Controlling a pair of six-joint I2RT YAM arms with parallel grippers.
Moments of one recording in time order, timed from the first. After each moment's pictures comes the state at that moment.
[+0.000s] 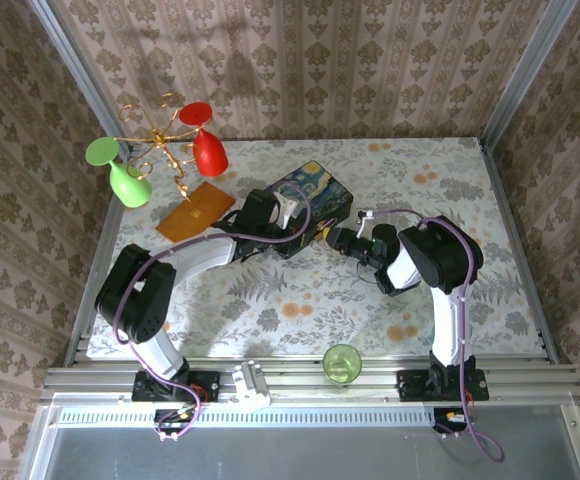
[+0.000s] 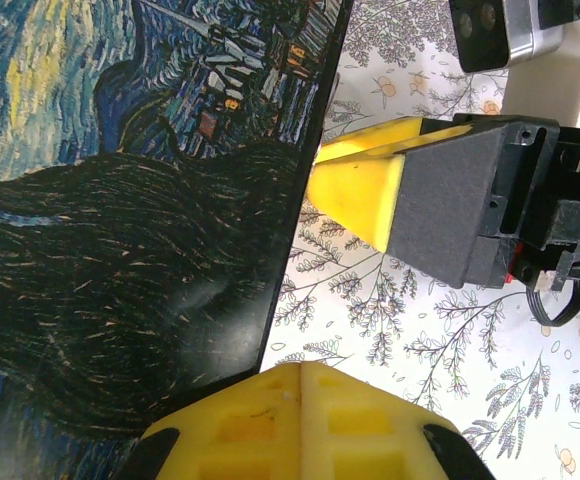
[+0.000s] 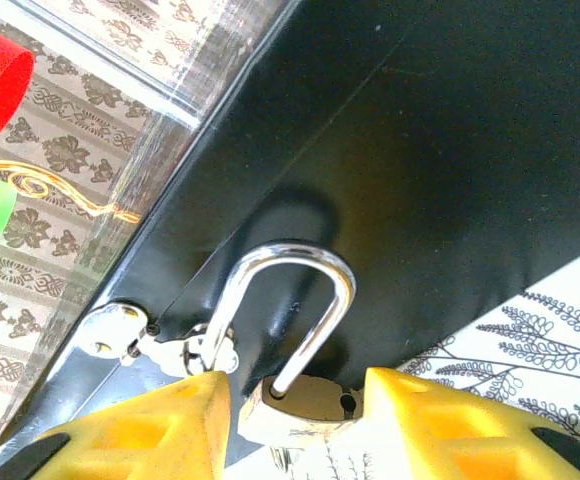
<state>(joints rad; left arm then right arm) -0.65 1.69 1.03 -0.13 0.35 -0.21 0.32 2.10 0.63 1.24 -0.43 0.80</state>
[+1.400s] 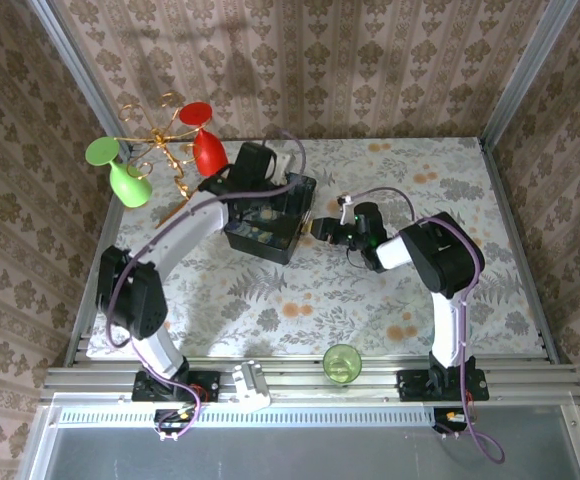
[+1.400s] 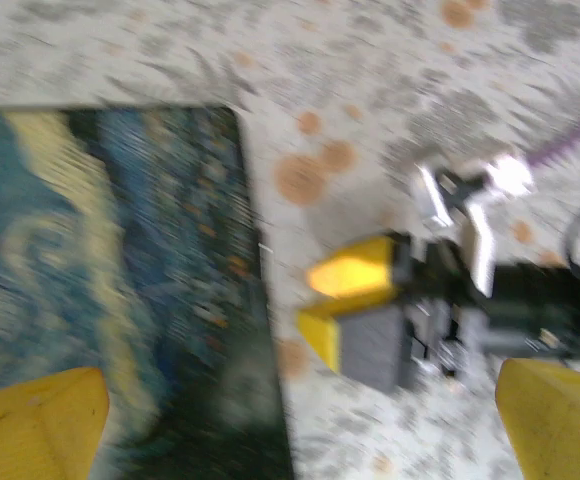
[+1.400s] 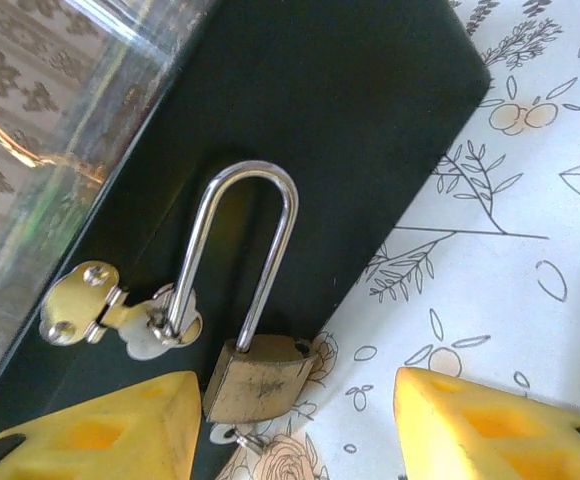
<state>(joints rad) -0.58 1.75 1.53 -0.55 0.15 -0.16 0.36 2.06 0.88 0.74 -0.44 0.59</state>
